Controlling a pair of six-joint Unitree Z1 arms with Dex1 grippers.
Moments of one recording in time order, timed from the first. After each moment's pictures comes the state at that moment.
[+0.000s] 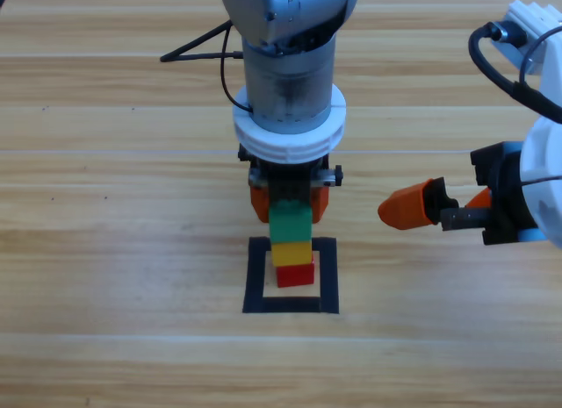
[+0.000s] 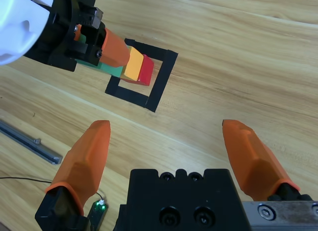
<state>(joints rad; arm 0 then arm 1) -0.88 2.32 -2.21 1.41 0.06 -0.96 1.04 1.56 -0.91 0.23 -0.17 0.68</state>
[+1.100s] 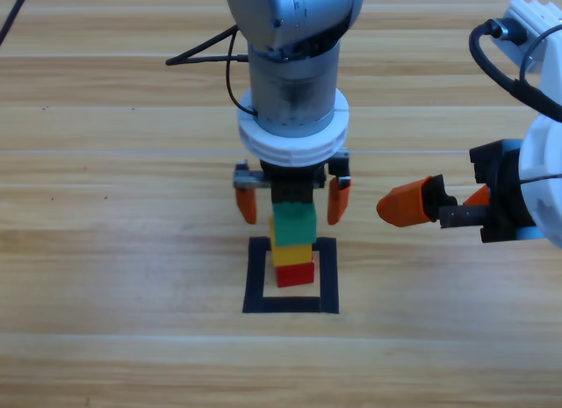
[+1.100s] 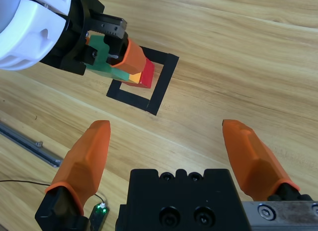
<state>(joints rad) -0.88 2.34 -2.23 1.41 0.07 -0.96 1.04 1.56 -0.90 0.21 -0.17 0.68</state>
